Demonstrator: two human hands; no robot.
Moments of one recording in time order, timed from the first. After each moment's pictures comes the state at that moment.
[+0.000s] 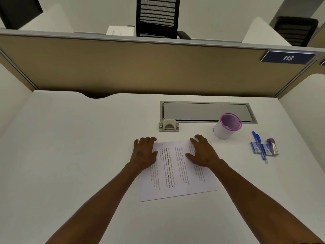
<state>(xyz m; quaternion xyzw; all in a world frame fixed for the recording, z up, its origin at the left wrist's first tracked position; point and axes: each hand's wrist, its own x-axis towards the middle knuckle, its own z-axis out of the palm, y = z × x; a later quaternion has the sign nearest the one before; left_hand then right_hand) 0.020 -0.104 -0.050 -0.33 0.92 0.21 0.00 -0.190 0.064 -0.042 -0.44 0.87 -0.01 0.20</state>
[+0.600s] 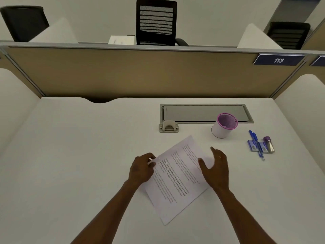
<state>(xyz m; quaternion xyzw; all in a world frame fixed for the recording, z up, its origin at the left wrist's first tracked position) 0.066 -0.061 -0.040 -0.42 0.83 0.38 -0.06 -0.128 0.145 -0.029 -0.22 0.90 -0.37 0.09</state>
